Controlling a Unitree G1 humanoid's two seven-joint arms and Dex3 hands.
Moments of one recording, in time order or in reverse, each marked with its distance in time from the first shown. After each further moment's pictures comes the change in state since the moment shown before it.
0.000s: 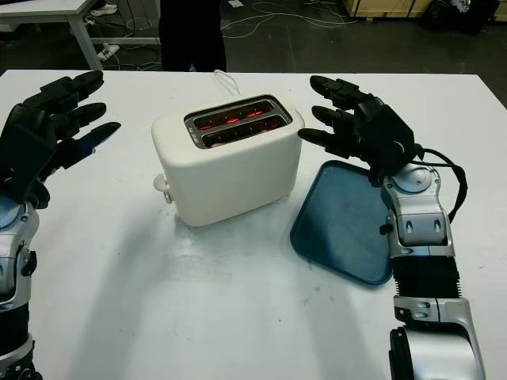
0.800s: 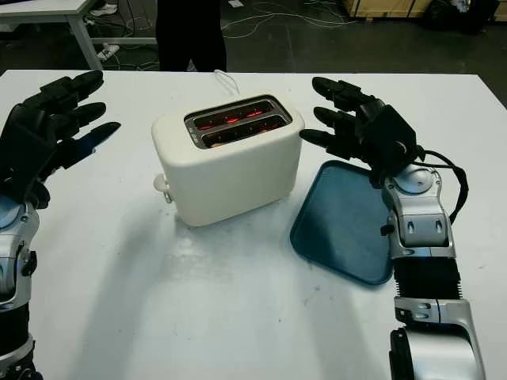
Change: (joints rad) left arm 0.000 -0.002 0.001 0.000 -0.001 0.000 0.001; right arm 0.005 0.000 -0.010 0.000 0.020 0.014 0.000
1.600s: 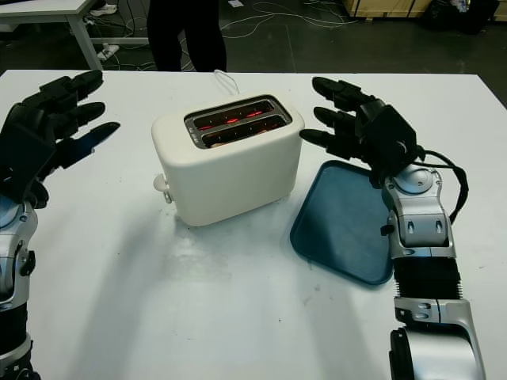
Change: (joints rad) left arm 0.000 0.011 -0.003 0.000 0.000 0.000 -0.001; right arm 0.000 0.000 0.000 0.000 0.002 0.001 0.000
